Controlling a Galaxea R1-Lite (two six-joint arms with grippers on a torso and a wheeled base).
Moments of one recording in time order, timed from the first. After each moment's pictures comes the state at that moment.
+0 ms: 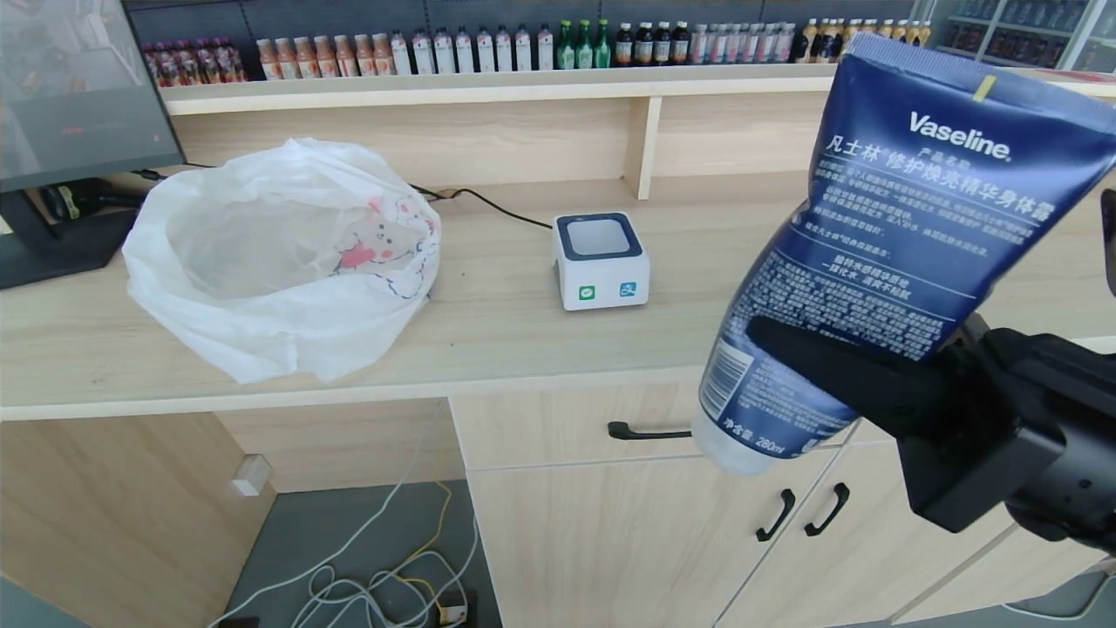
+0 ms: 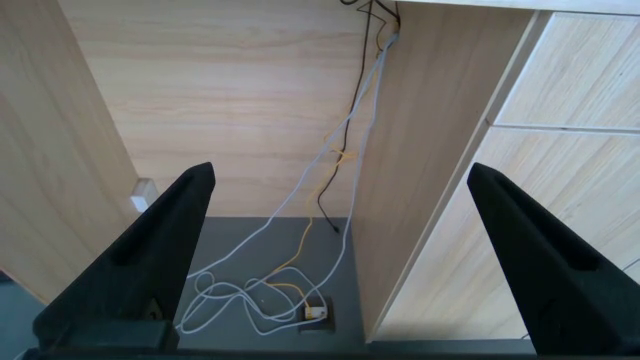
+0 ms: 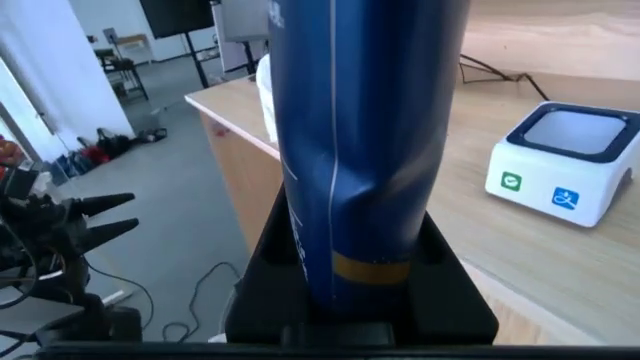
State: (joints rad) left arm 0.00 0.00 0.00 0.00 0.00 0.00; right arm 0.70 1.35 -0.48 -1.14 0.33 0.11
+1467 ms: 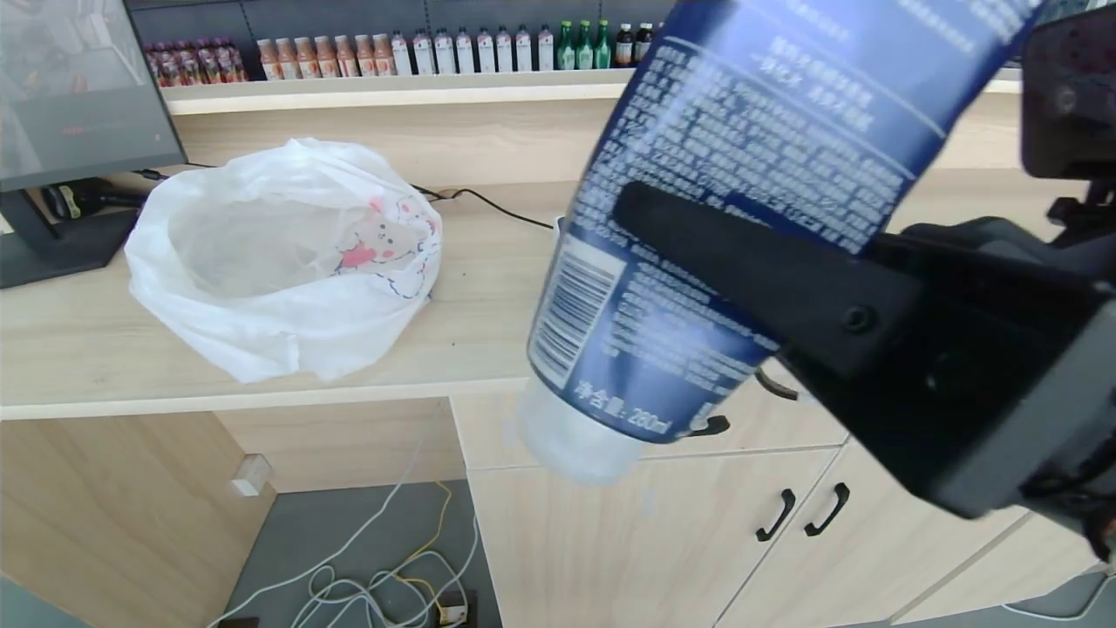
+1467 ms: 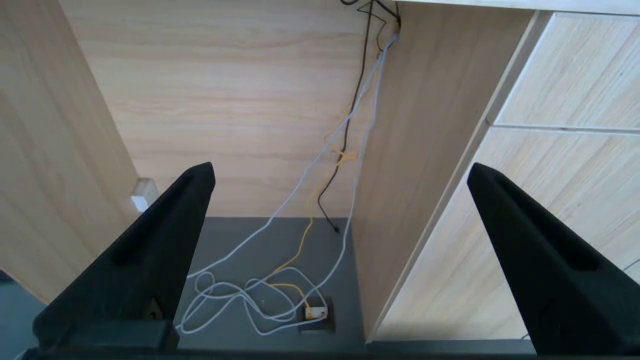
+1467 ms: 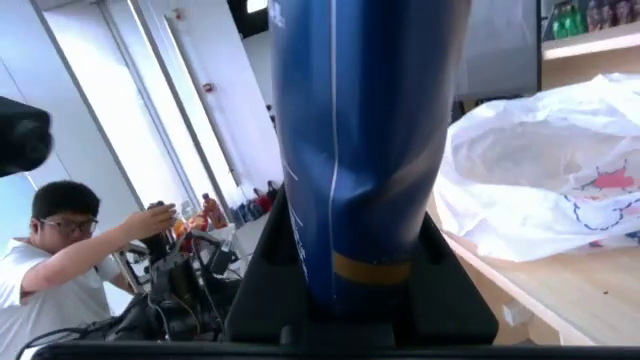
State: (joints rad) left arm 0.00 0.00 0.00 0.00 0.00 0.00; right arm 0.91 1.54 -0.75 -1.27 0.43 0.40
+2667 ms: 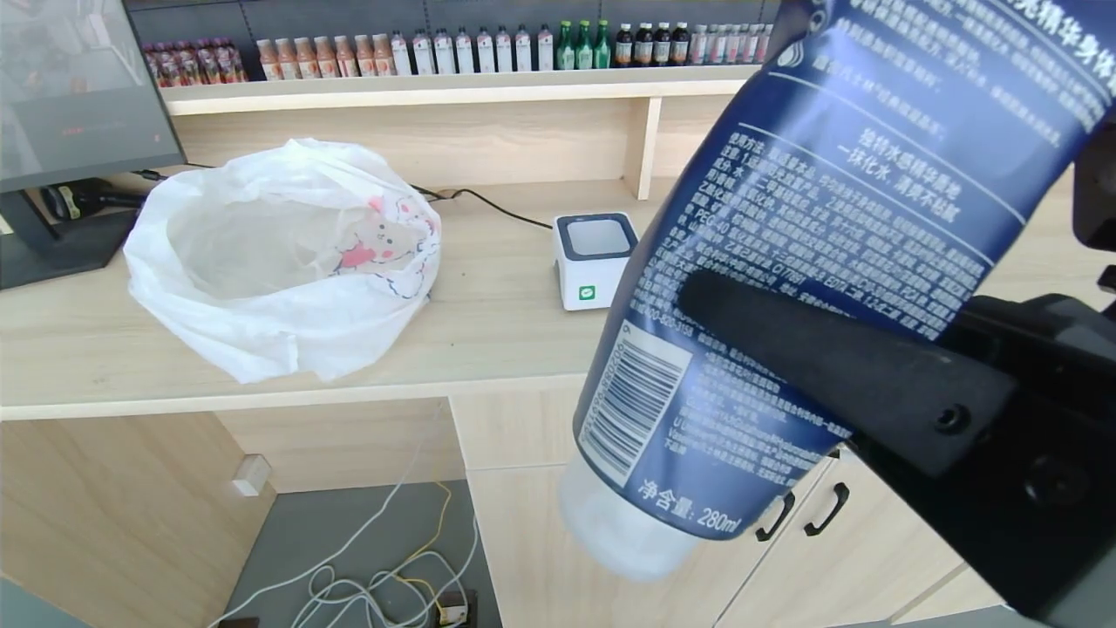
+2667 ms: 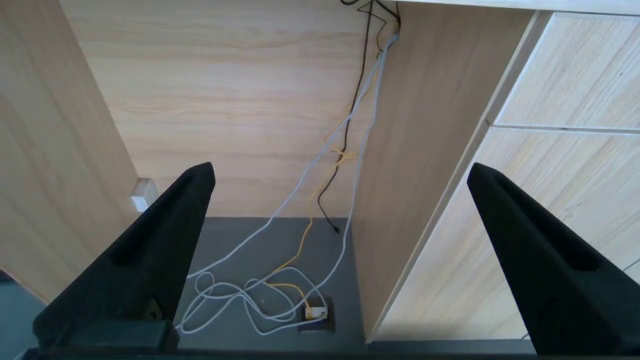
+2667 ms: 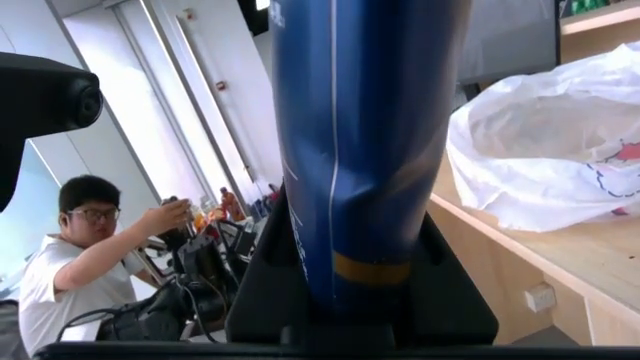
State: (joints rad) left arm 0.00 0.00 0.00 0.00 0.00 0.00; right arm 0.92 1.47 -0.61 -1.34 0.44 0.44
